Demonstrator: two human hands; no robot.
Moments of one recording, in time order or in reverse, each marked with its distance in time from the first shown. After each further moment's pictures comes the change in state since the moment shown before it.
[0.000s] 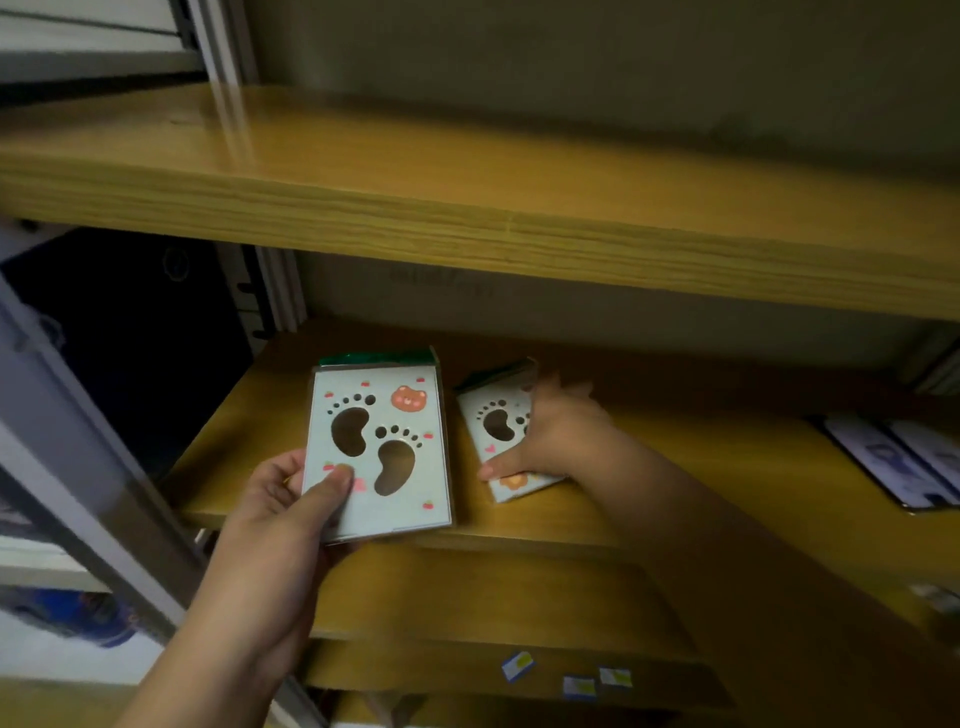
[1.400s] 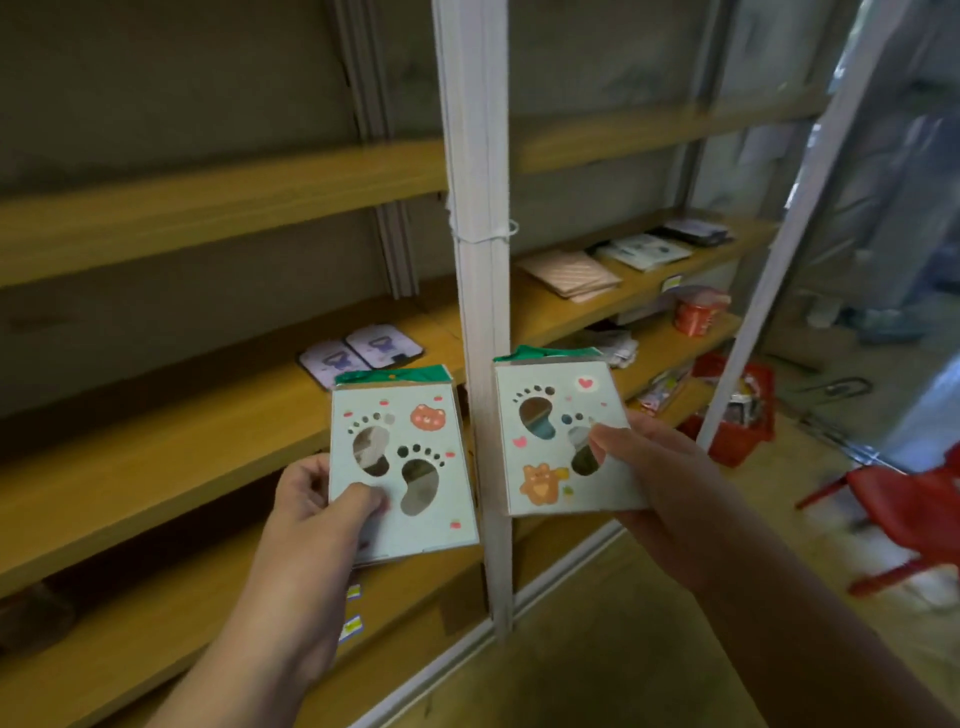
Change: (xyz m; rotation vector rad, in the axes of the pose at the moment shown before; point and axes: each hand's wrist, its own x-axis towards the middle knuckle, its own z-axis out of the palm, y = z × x) left_hand -0.286 -0.180 0.369 0.279 -0.541 -0.114; right_hand -0.394 0.522 -0.007 1.797 0.484 0.205
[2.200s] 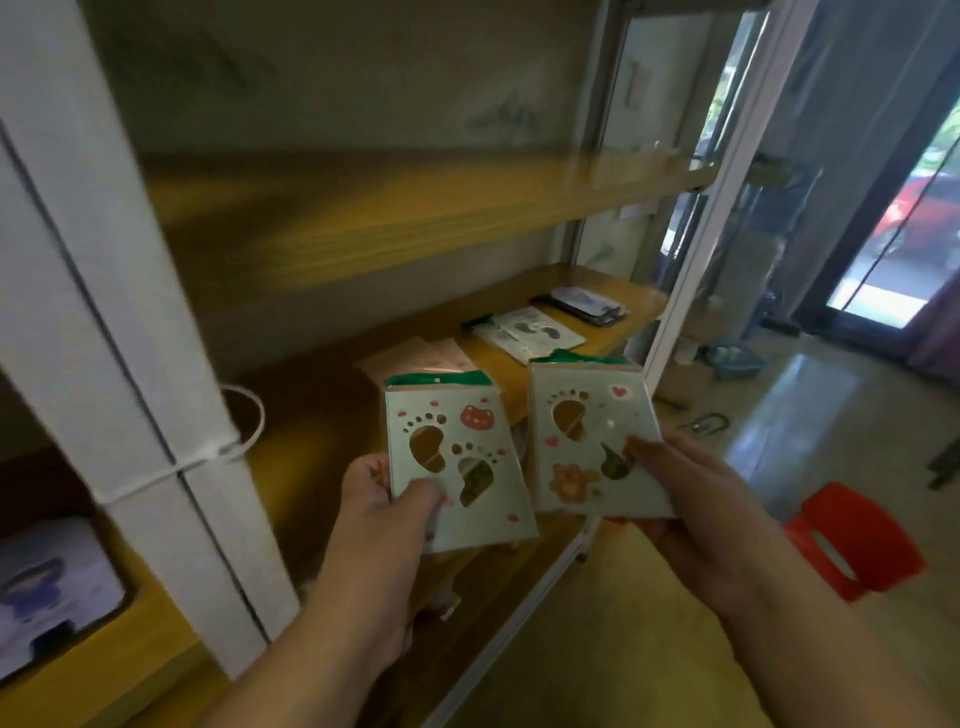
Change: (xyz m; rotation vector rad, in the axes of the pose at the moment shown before) left_hand 0.245 -0.006 0.288 0.033 -0.262 -0.191; right_hand 0.222 -0.126 -0.169 0.094 0.319 -0.153
